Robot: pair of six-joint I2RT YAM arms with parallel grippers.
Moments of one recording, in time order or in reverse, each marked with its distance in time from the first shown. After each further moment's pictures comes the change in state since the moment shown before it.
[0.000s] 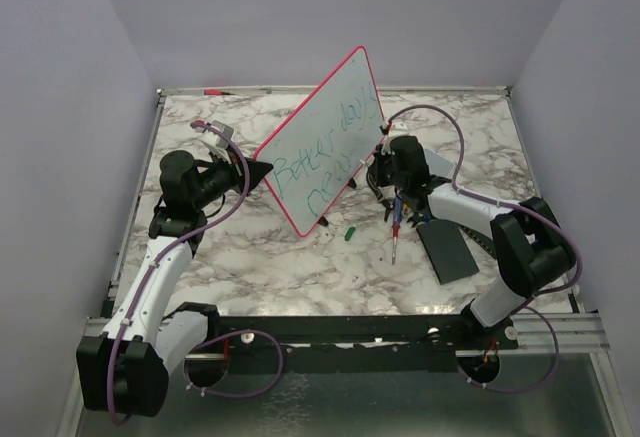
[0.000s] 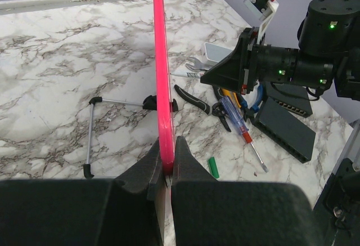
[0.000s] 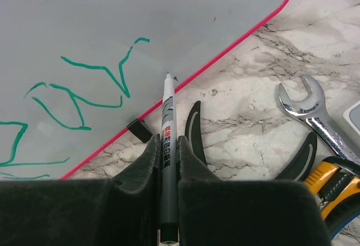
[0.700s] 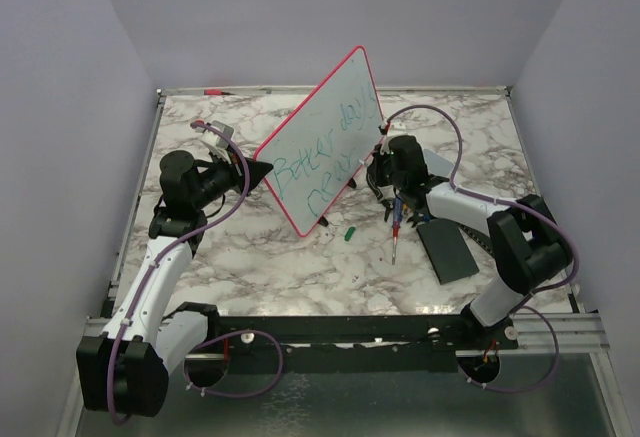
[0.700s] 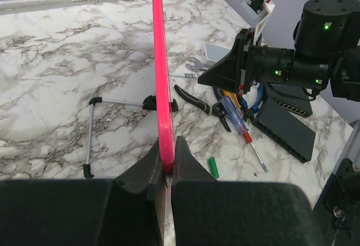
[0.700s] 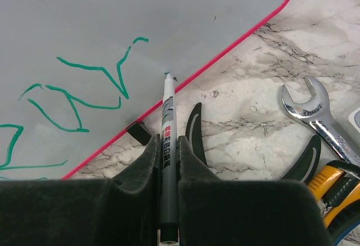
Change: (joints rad) left arm 0.000 0.000 0.000 0.000 0.000 0.000; right arm 0.000 0.023 0.008 0.011 -0.018 0.000
